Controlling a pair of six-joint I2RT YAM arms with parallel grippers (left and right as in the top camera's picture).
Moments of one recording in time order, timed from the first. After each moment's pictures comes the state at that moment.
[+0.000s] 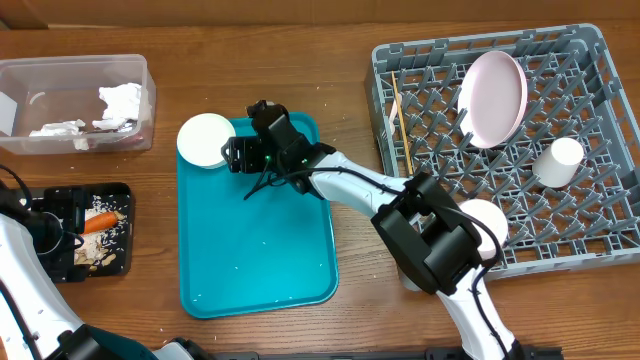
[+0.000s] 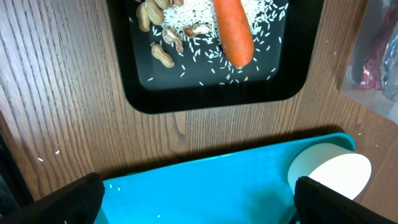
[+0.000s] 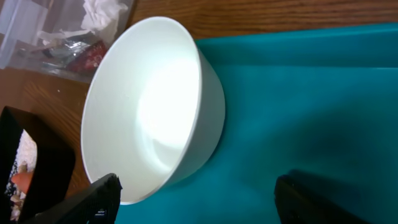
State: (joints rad) left arm 0.76 1.45 1.28 -1.25 0.15 -0.87; right arm 0.76 2.30 1.61 0.00 -0.20 0.67
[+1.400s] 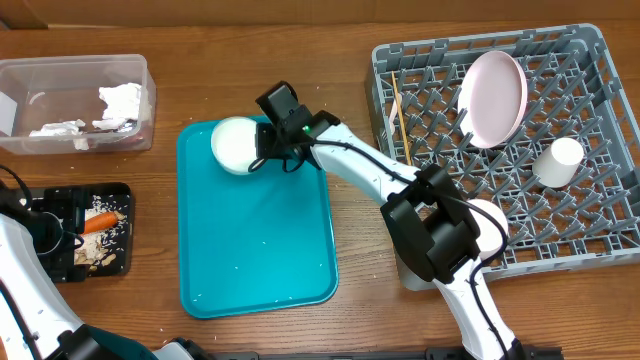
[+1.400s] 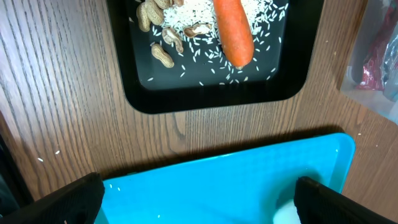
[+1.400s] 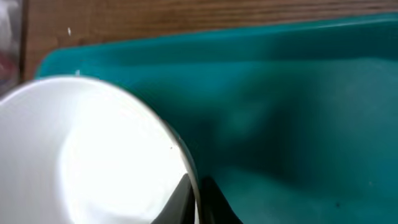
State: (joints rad) left arm 0.76 1.45 1.28 -1.25 0.15 -0.87; right arm 0.71 2.35 1.88 -0.52 -0.13 0.67
